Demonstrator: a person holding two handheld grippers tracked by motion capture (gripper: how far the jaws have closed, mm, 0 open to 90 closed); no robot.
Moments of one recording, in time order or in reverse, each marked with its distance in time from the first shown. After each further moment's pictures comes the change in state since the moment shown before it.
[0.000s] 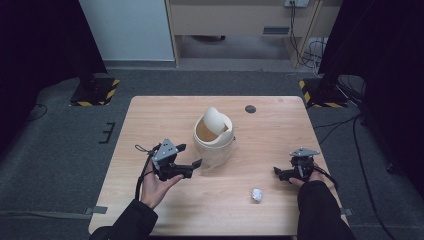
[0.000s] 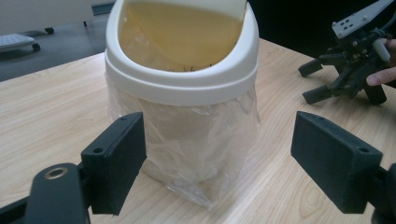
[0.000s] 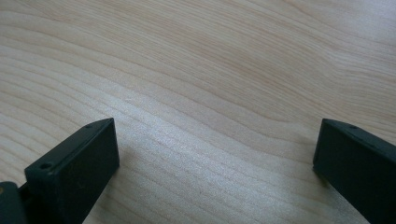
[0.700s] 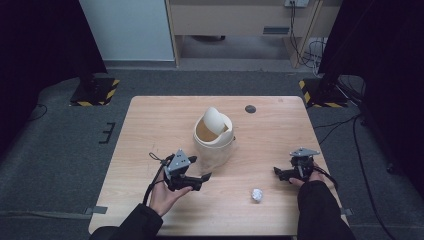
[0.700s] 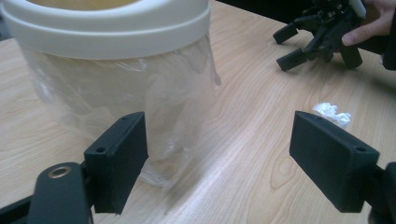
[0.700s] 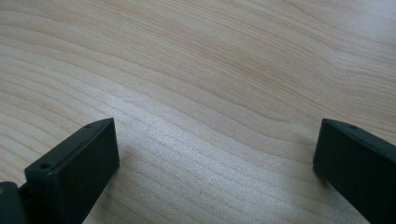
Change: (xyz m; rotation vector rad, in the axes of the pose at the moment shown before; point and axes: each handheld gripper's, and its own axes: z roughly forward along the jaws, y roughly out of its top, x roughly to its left) left arm -0.026 -0.021 0.021 0.083 -0.082 0.040; right arm 0.000 0.000 0.000 0.000 0.002 -0.001
